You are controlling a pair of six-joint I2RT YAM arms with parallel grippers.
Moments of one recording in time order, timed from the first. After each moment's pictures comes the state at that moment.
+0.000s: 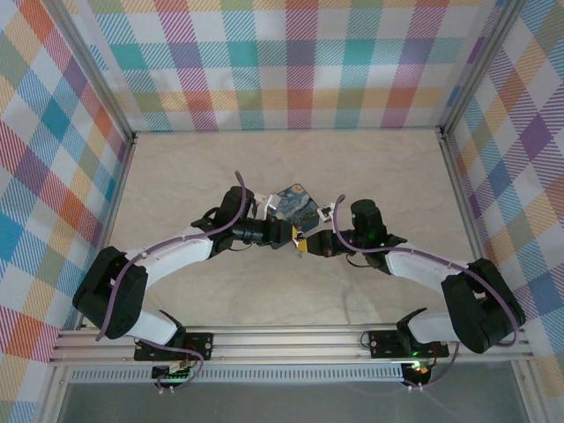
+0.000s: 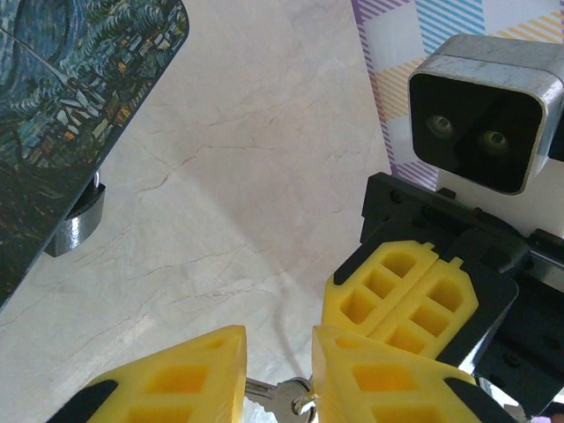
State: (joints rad) left arm -0.61 1.46 0.82 0.00 0.66 -0.71; right arm 0.52 1.33 0.55 0.25 -0.90 0.64
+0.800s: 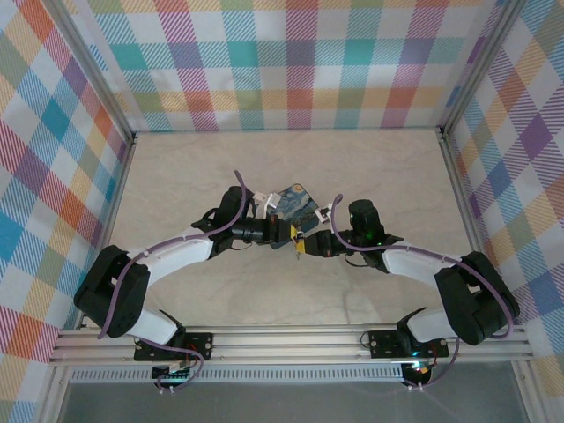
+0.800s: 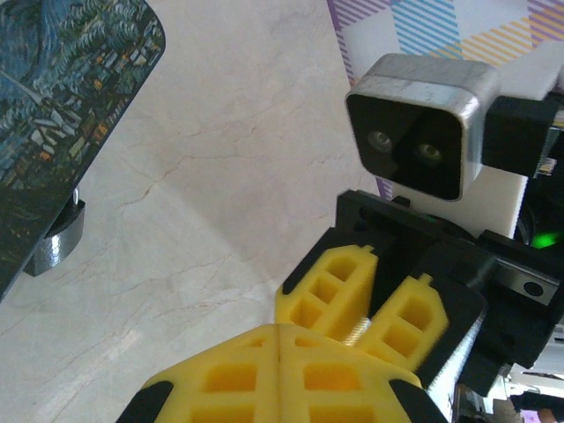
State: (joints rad) left arm -0.61 1.46 0.80 0.08 0.68 -0.73; right arm 0.52 1.38 0.55 0.30 -0.93 0.67
